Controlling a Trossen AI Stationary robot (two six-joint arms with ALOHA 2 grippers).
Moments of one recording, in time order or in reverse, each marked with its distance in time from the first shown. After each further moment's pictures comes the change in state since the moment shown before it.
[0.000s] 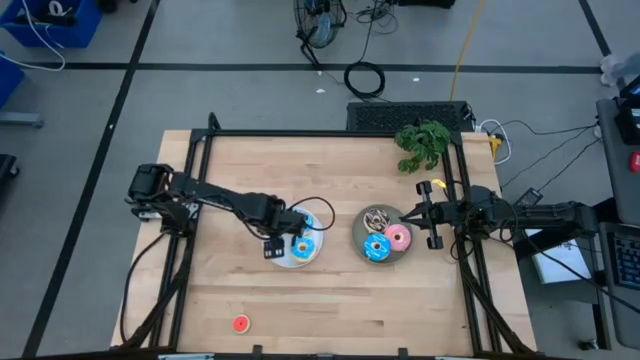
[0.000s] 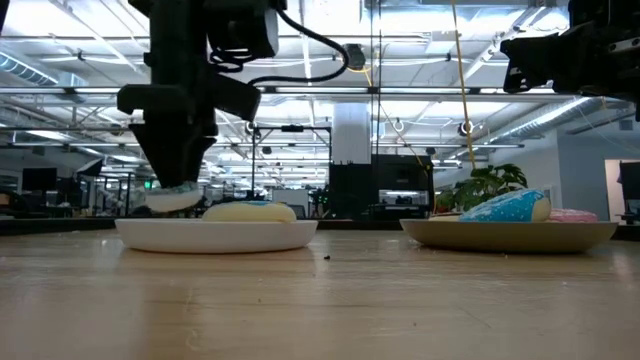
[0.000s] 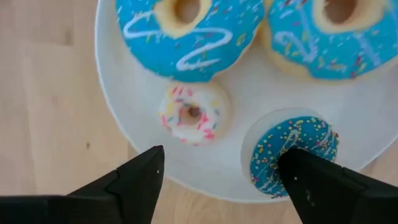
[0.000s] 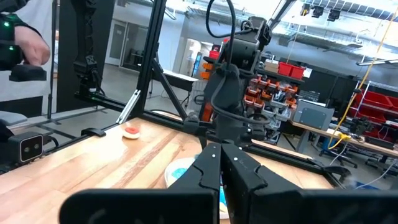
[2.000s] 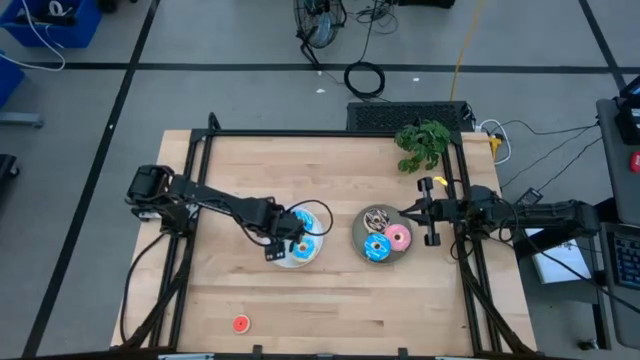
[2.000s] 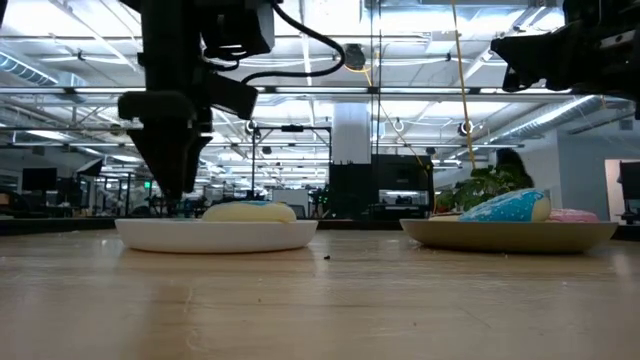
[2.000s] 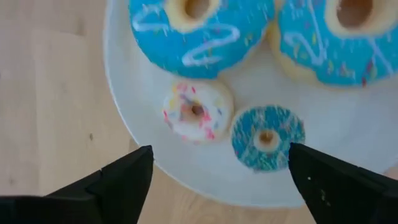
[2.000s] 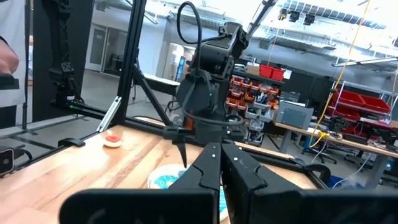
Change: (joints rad) left arm -0.040 0.001 -0.012 0.008 -0.062 -0.101; right arm 0.002 0.033 0.000 0.068 0.080 0.017
